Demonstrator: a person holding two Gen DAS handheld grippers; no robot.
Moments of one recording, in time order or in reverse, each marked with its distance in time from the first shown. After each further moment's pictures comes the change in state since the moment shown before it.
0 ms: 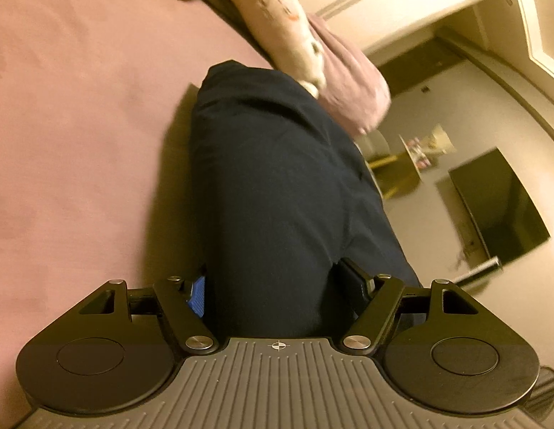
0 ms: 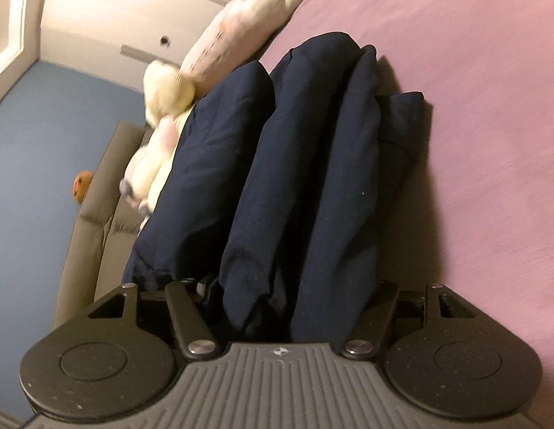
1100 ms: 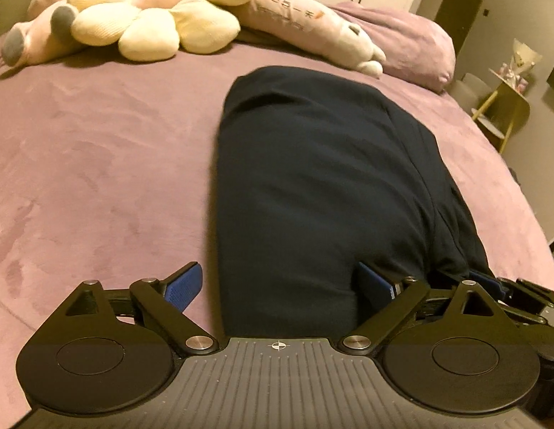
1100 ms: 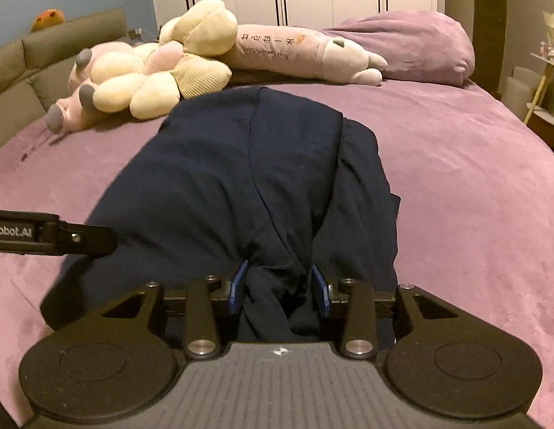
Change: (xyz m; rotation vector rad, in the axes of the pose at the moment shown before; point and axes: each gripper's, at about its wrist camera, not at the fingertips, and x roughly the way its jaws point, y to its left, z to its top) left arm -0.019 -0.075 -0.057 0.390 -0.038 0.543; right arm 0.029 0.134 -0.124 -0.735 -0.181 -0.577
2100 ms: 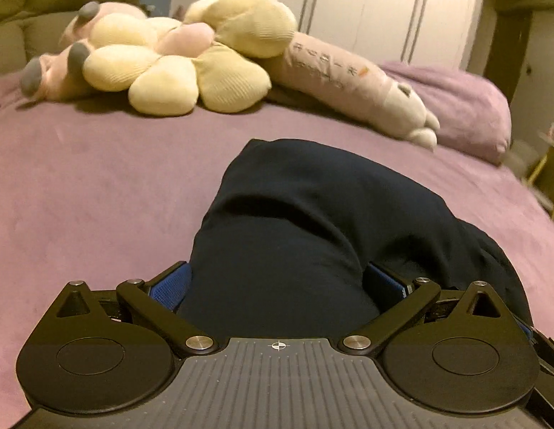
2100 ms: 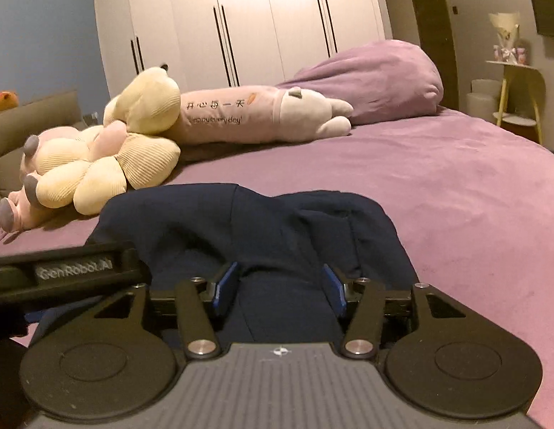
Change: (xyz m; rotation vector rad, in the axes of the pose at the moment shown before) left arm 0.116 -0.022 0.056 -0.127 -0.261 0.149; right arm 0.110 -0.023 0.044 0.179 -0.273 -0.078
